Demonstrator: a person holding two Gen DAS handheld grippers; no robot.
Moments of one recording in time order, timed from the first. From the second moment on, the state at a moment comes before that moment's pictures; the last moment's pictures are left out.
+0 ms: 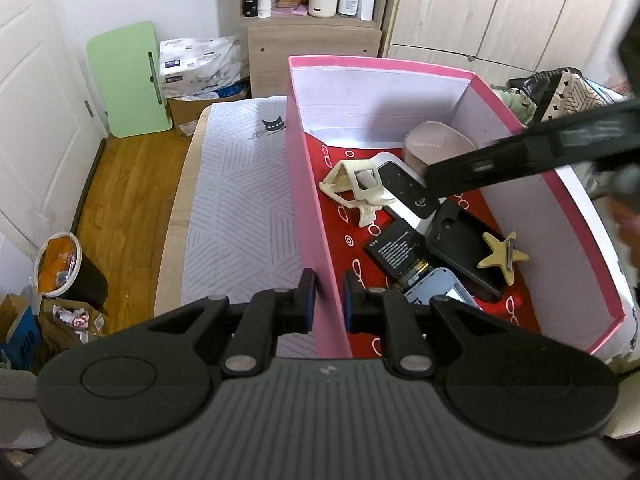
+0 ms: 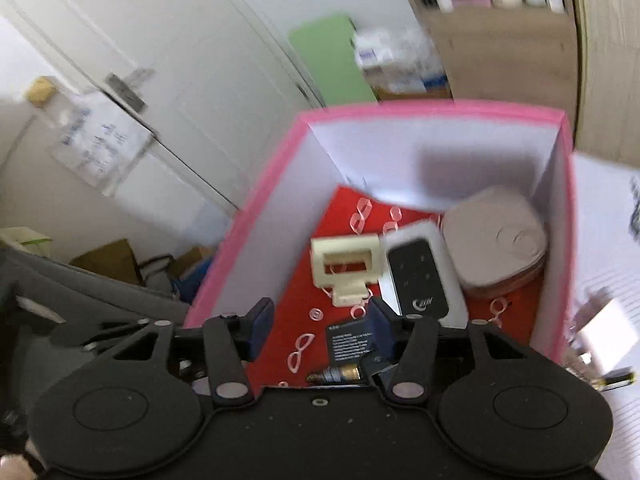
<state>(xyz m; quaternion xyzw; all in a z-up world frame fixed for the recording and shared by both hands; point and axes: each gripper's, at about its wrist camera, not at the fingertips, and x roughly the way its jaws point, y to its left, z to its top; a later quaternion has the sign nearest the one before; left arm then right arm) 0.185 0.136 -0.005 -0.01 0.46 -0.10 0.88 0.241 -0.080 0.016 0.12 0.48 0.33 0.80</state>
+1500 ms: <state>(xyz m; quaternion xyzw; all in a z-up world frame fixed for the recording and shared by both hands) 0.191 0.121 -0.004 -0.03 0.48 -0.01 0.87 0.196 -0.211 -0.088 -0.02 0.38 0.18 0.91</state>
